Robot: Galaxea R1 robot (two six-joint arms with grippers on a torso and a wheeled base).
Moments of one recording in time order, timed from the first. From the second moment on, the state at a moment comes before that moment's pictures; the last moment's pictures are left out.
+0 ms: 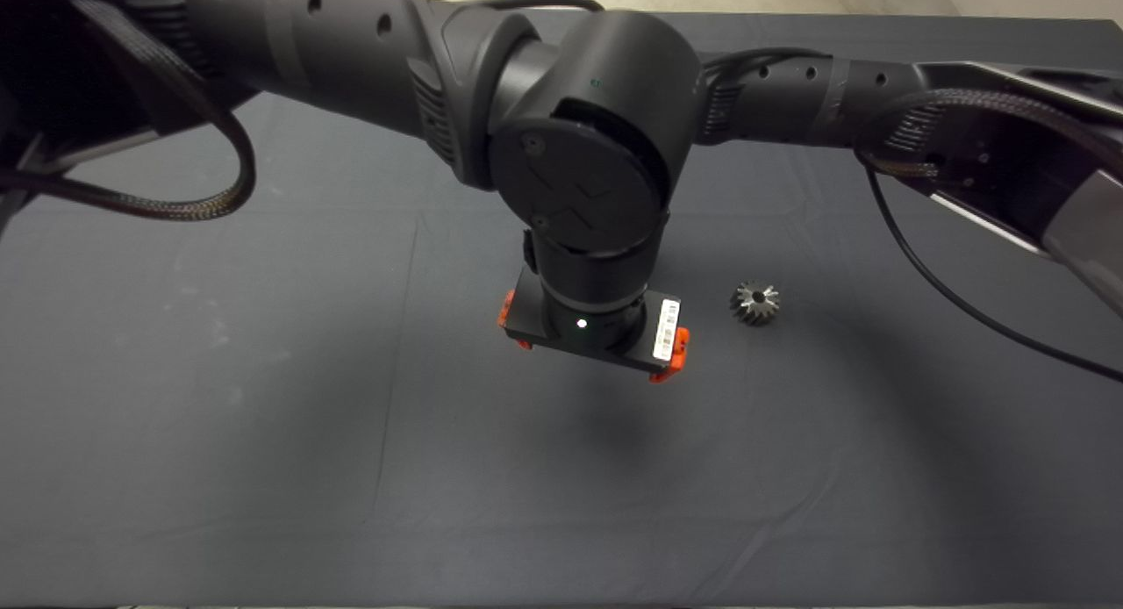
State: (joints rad) left arm -0.63 2.91 -0.90 0.14 1.53 -1.75; right arm 0.40 3.00 -1.66 -0.39 -1.53 1.30
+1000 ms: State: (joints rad) left arm -0.63 2.91 -0.90 0.14 1.53 -1.75; right arm 0.37 3.00 -1.62 -0.45 -1.53 1.33
